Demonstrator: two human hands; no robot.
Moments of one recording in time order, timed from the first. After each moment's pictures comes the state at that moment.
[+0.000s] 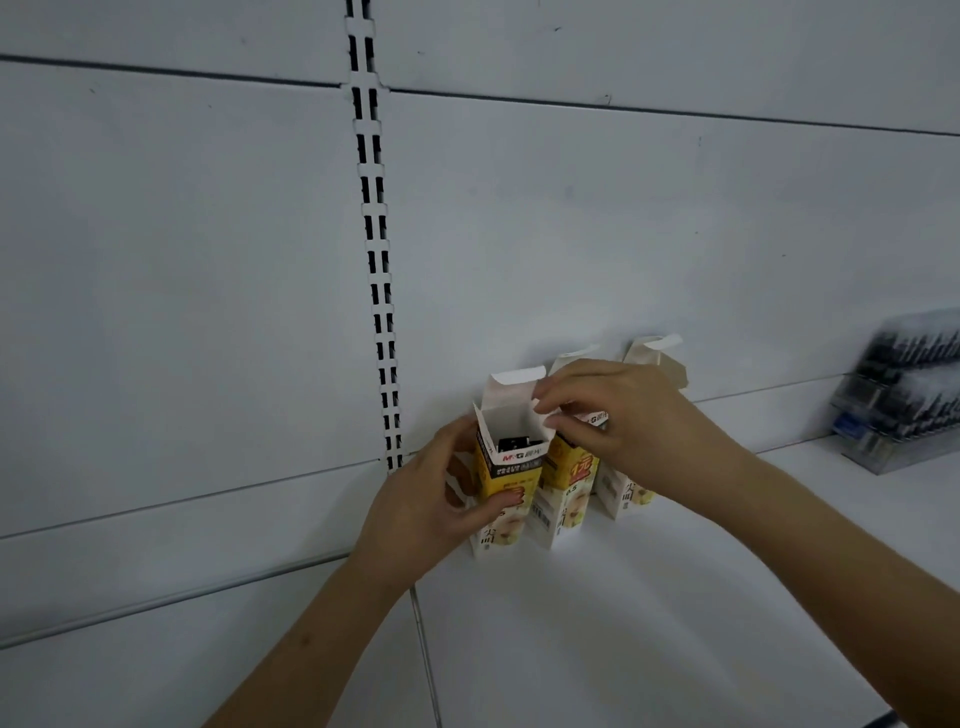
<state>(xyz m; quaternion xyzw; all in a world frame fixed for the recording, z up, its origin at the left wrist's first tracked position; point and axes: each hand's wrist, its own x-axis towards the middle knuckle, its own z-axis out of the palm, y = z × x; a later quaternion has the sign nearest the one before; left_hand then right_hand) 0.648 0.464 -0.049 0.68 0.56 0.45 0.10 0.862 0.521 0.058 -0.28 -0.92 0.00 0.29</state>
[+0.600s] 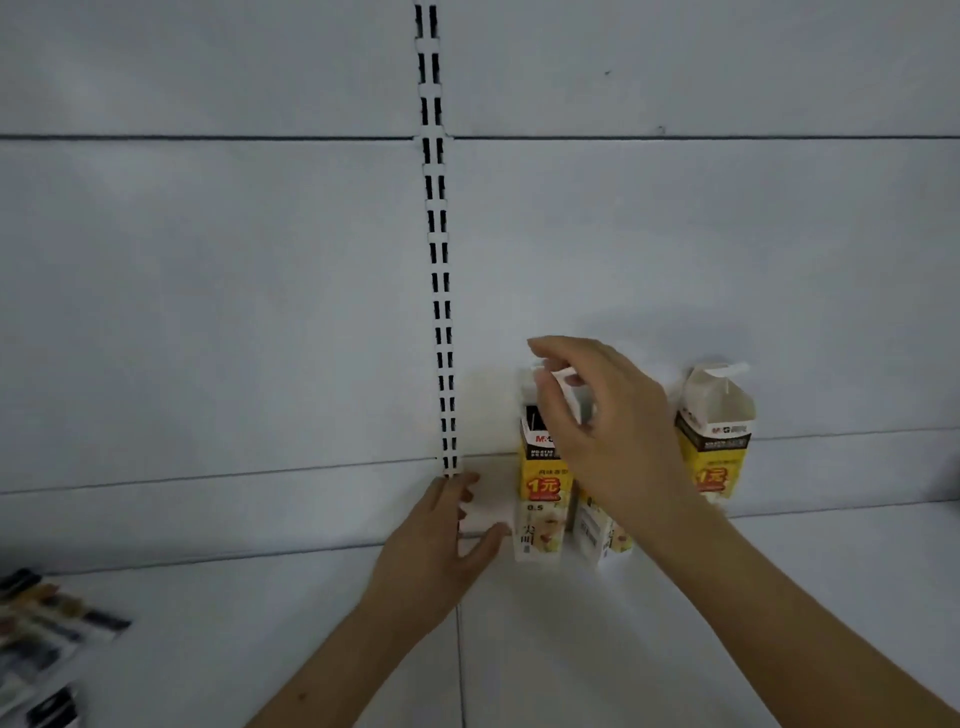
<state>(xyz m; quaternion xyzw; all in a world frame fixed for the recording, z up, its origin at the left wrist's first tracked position) 0.647 0.419 -0.075 0.61 0.69 0.39 0.05 0.814 0.492 0.059 -0.27 -0.82 0.09 0.50</state>
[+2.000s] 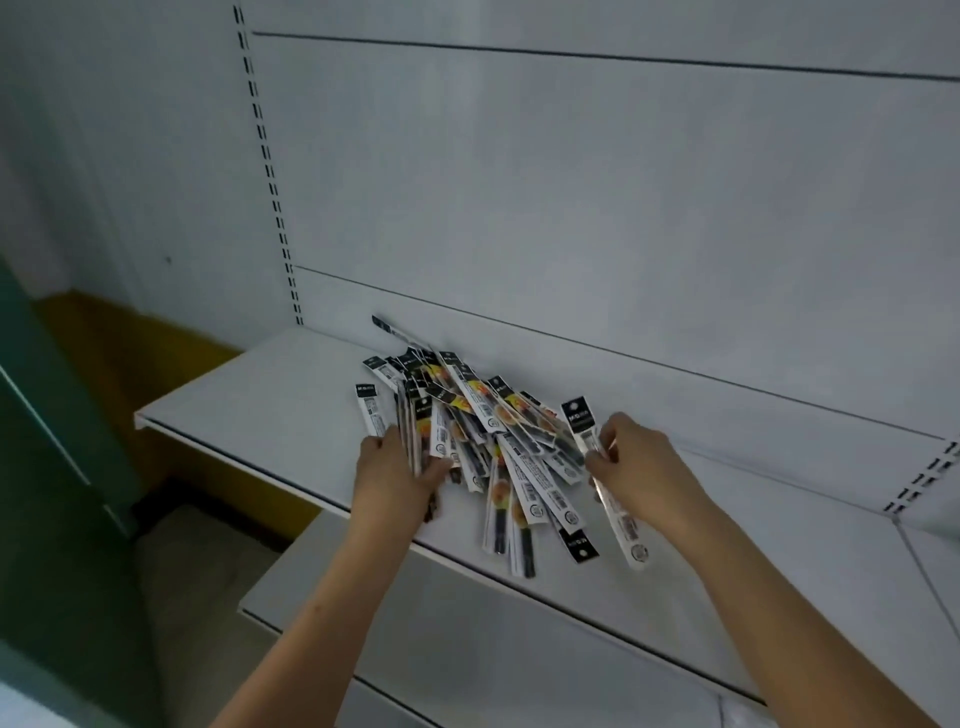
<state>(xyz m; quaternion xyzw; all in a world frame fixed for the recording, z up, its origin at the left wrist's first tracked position) 0.359 0.026 -0.085 0.16 0.91 0.37 0.05 0.506 0.222 -0.033 -0.29 -0.92 0.23 0.11</state>
